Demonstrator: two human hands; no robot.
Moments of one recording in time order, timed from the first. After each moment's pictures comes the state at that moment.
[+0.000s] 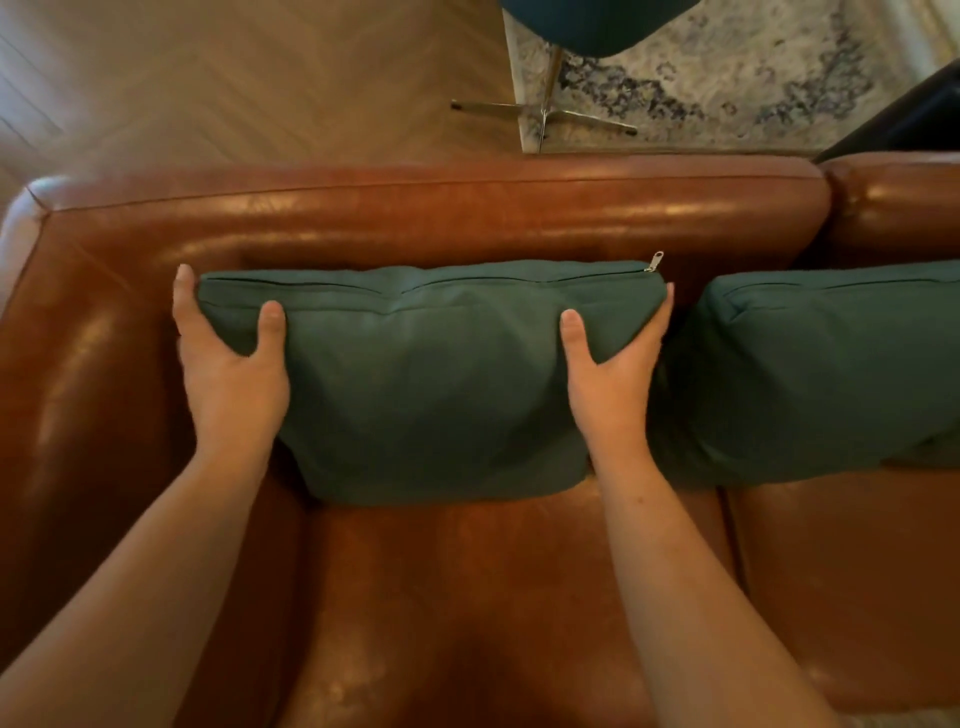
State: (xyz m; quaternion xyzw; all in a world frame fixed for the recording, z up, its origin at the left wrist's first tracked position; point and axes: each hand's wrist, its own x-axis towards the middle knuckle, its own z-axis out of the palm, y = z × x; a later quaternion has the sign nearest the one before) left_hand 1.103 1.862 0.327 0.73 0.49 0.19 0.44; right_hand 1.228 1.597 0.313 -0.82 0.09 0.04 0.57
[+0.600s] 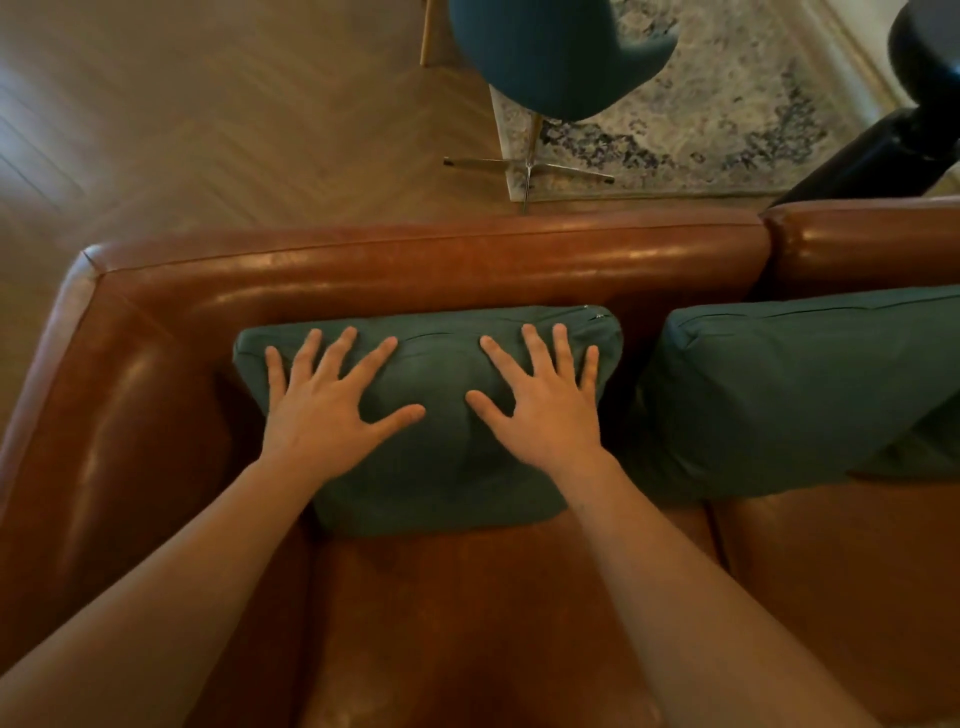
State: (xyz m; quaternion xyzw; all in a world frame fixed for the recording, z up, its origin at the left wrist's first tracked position) left_hand 1.117 1.846 0.330 0.98 0.18 -0.10 0.06; right_hand 1.225 1.613 0.324 -0.95 -0.26 0.15 0.06
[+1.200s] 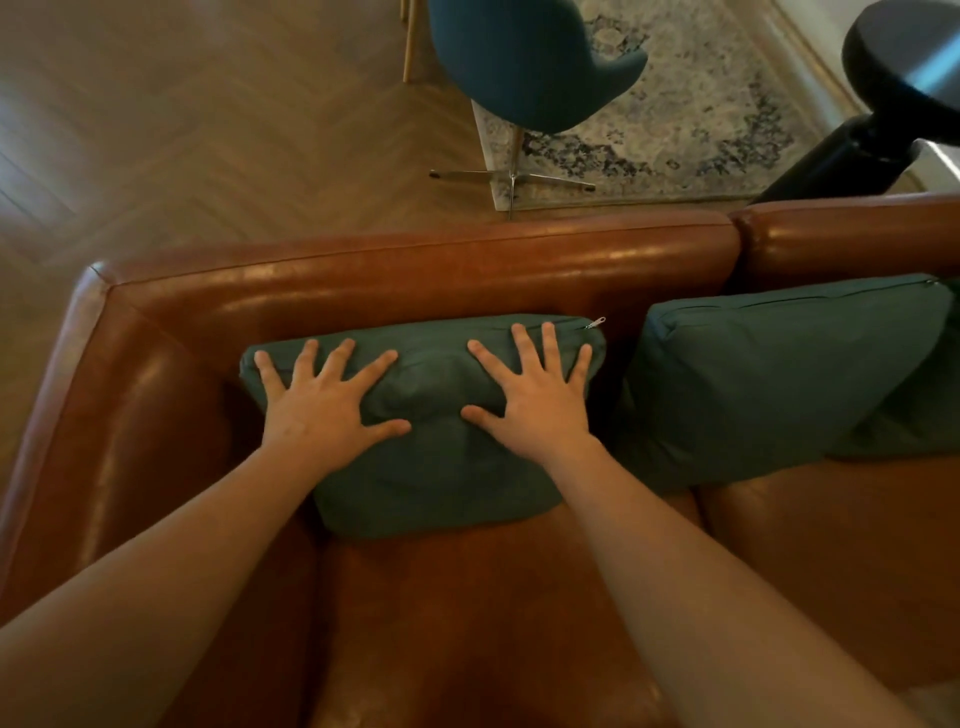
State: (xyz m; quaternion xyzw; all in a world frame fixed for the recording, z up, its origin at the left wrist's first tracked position) left_hand 1.116 1.855 0.337 0.97 0.14 -0.19 -0.02; right_hand 1.221 1.616 0.324 -0.95 -0.26 0.18 0.00
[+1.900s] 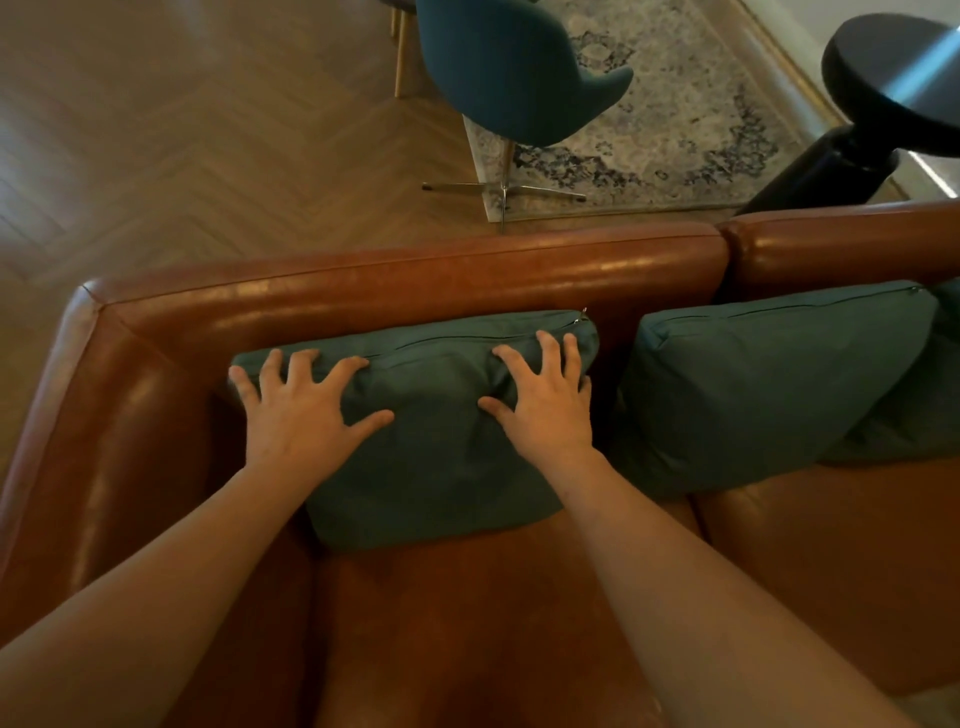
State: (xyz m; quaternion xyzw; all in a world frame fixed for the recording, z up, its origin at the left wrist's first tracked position) left_hand 1.114 1.860 0.343 0.98 0.20 -0.08 0.00; right_hand 1.225 1.610 0.331 -0.97 -0.16 0.15 0.14
